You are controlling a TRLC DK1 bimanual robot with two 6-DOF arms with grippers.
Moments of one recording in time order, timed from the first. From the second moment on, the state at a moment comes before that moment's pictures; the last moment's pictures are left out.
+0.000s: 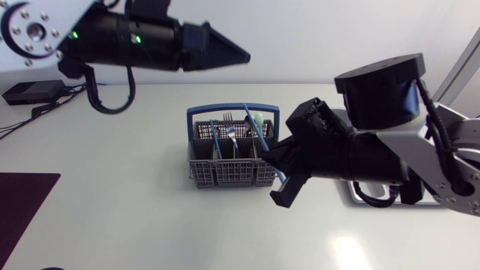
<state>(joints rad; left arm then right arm) -0.45 1.46 1.34 -0.27 0.72 -0.13 0.69 1.16 0.78 -0.24 -0.12 -0.21</state>
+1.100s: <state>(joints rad) -0.41 1.41 1.13 -0.58 0.35 0.42 -0.15 1.54 0.89 -0.31 -0.15 -0.24</state>
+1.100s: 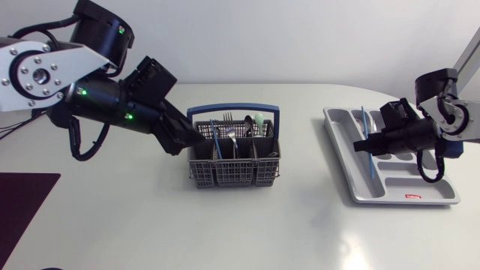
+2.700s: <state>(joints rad) -0.54 1.55 0.76 0.30 0.16 0.19 -0.01 1.48 0.79 -0.19 -0.10 -0.18</state>
